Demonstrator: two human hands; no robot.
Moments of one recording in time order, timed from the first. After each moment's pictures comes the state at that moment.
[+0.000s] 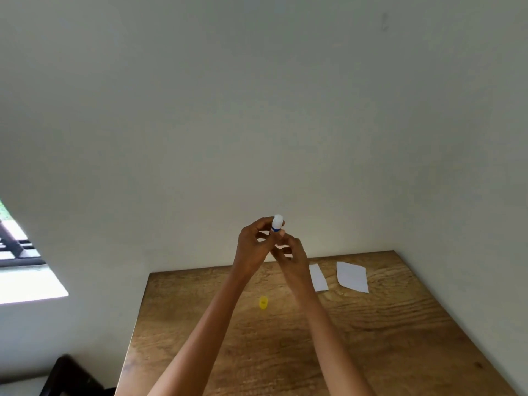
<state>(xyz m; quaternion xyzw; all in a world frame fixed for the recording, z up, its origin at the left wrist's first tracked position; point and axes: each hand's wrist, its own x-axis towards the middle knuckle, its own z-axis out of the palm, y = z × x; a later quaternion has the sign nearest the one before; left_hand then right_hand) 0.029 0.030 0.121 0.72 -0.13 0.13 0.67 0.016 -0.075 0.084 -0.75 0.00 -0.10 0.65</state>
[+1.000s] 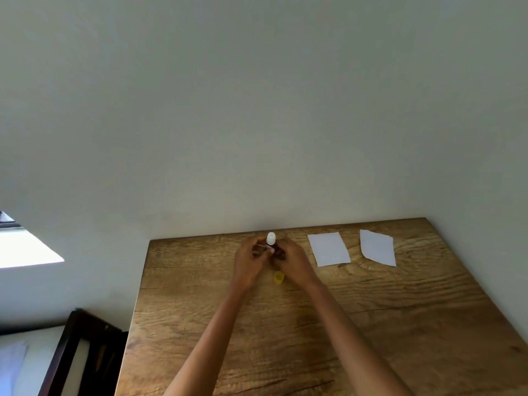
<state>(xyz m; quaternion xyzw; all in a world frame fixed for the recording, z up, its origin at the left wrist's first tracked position) 0.046 0.055 -0.028 0.79 0.02 0.04 0.61 0.059 -0.072 -0.026 -0.90 -0.08 0.04 0.42</state>
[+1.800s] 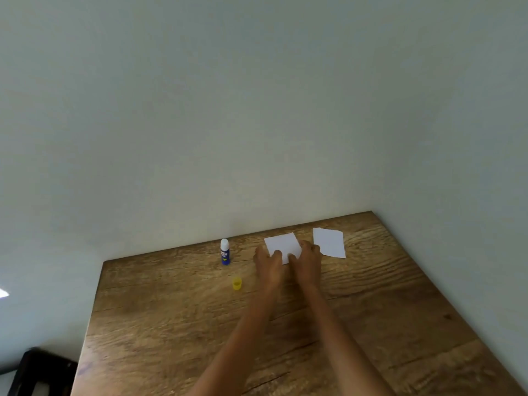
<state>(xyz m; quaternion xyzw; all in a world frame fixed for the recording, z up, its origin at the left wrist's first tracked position) 0.031 -0.087 0.005 0.68 0.21 -0.10 0.69 0.042 -0.171 -0.031 -0.91 0.22 -0.07 0.35</state>
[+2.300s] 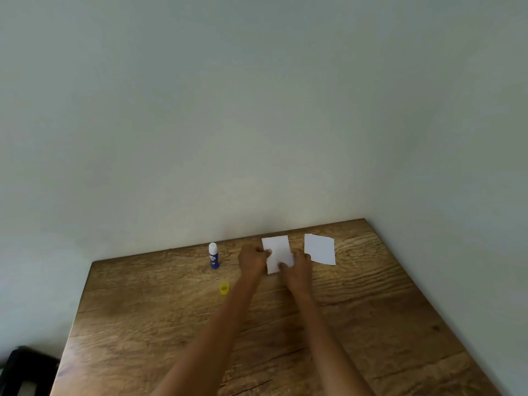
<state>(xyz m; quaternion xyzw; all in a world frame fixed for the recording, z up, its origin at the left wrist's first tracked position) 0.069 -0.082 0.000 0.82 0.16 -0.10 0.55 0.039 -0.182 -0.027 -0.88 0.24 -0.03 0.41</state>
